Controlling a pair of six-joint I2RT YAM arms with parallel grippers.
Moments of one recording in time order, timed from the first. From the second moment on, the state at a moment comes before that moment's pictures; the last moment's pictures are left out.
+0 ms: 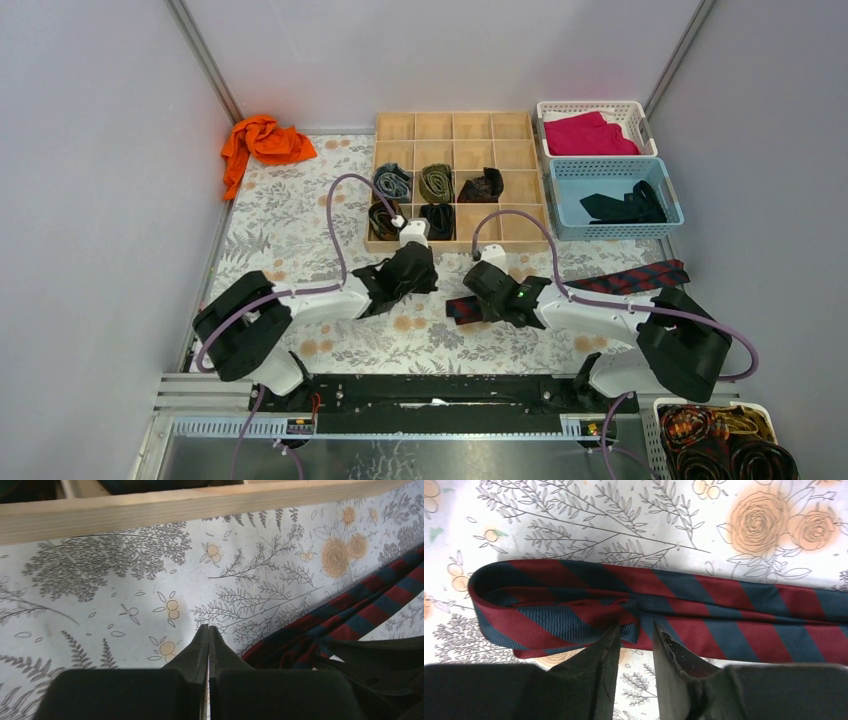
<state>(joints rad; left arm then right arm) -0.88 1.52 0.71 0.12 -0.27 -0.71 0.94 1.36 0.65 -0.39 0.36 0.56</state>
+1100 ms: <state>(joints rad) -0.83 1.79 0.73 0.44 0.05 -0.68 0.93 1.15 0.65 -0.38 0.29 0.55</state>
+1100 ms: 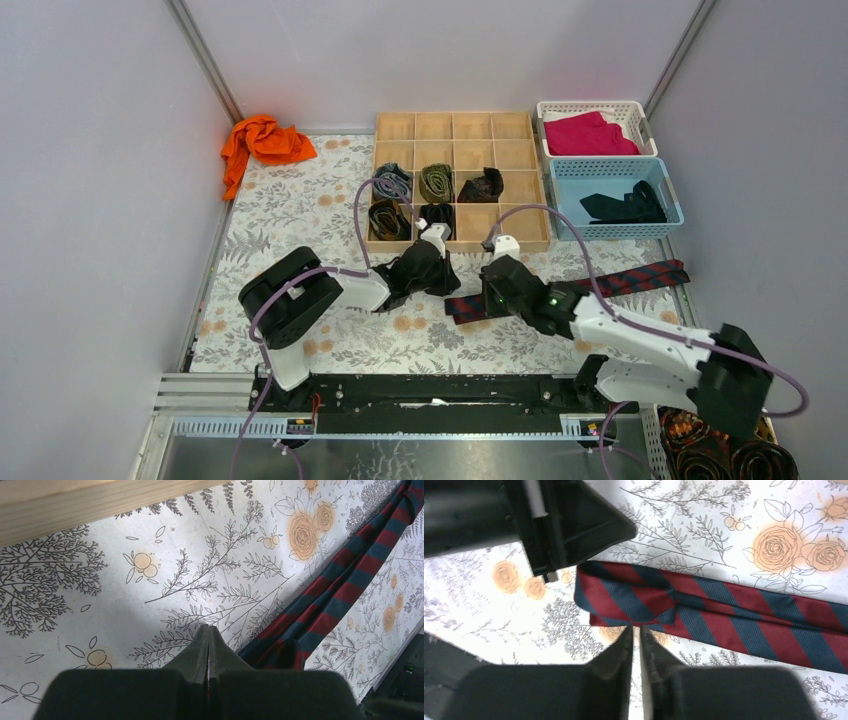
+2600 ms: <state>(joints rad) -0.82 1.79 0.66 0.56 0.08 -0.73 1.15 1.52 0.63 -0.07 0.55 0.78</state>
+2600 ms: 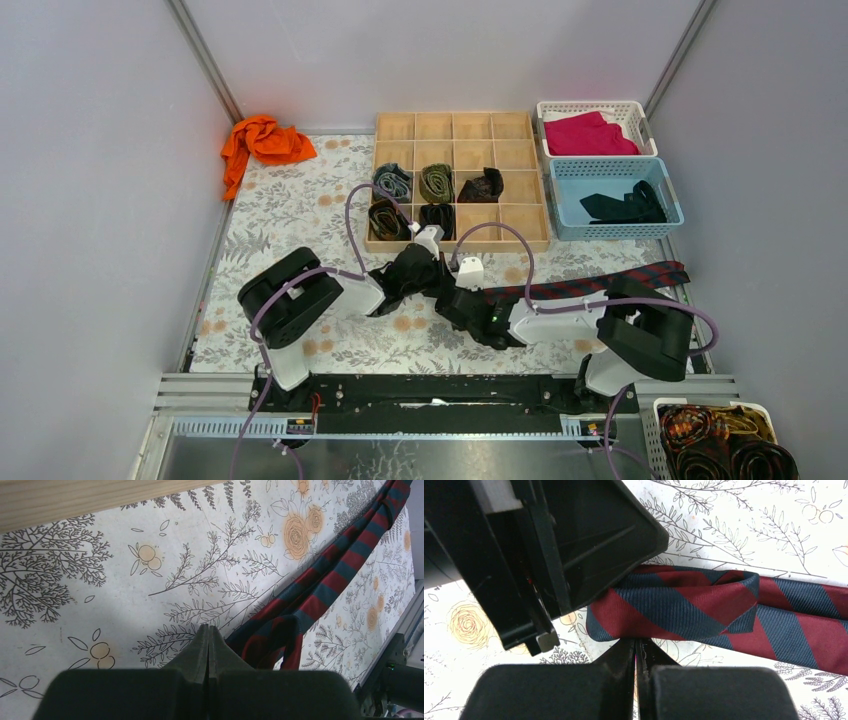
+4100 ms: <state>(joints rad) -0.88 1.81 0.76 0.39 -0.04 -0.70 1.12 1.48 0.60 -0.18 0.65 0.81</state>
